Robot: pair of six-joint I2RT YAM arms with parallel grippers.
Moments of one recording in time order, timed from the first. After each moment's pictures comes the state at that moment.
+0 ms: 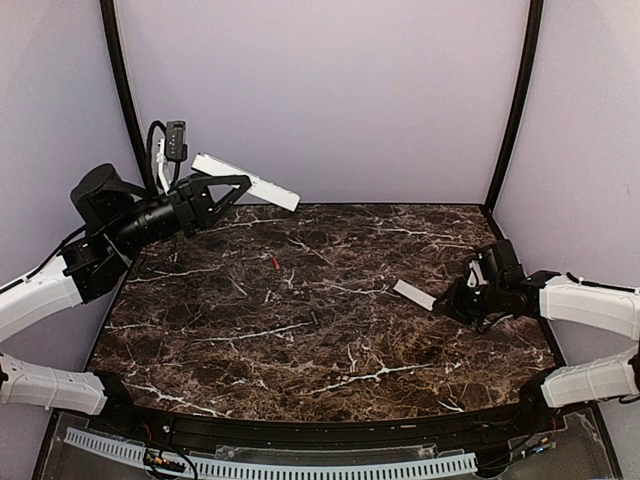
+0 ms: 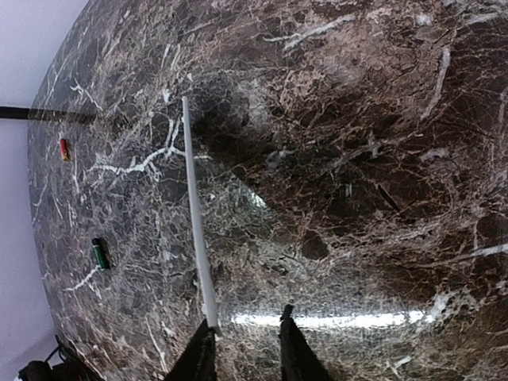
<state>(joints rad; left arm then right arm) -0.69 1.01 0.90 0.34 0.47 -0.48 0.41 1.14 0.55 -0.28 -0.21 0.81</state>
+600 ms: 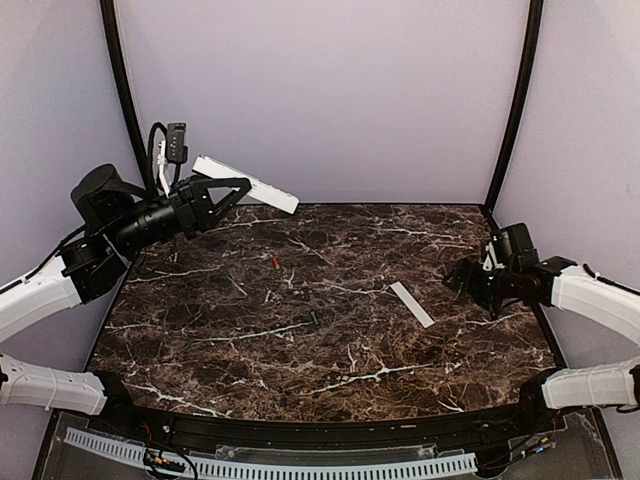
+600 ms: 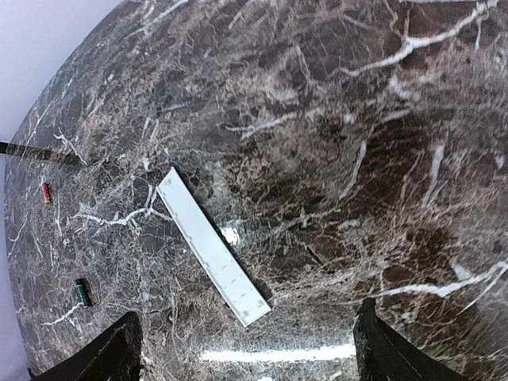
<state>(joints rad) -0.69 1.00 0.90 0.30 0.46 -0.45 0.33 1.09 0.64 -0.42 -0.09 0.71</state>
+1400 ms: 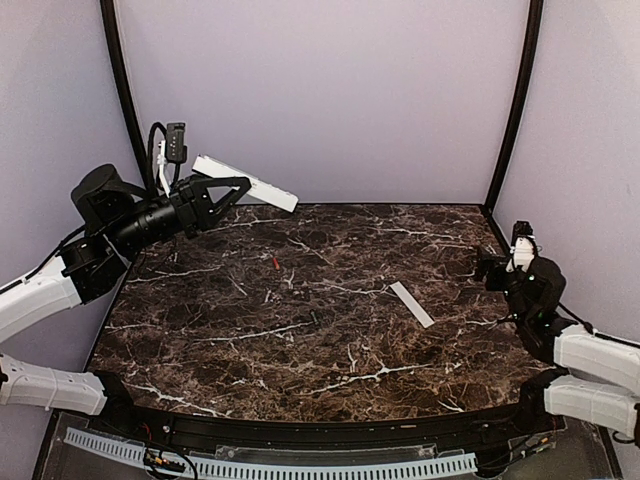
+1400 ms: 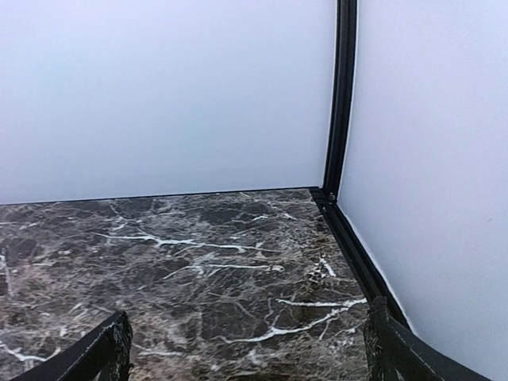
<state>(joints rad) -0.69 1.00 0.90 0.30 0.44 -0.44 0.29 0.80 0.21 0.52 0.35 0.03</state>
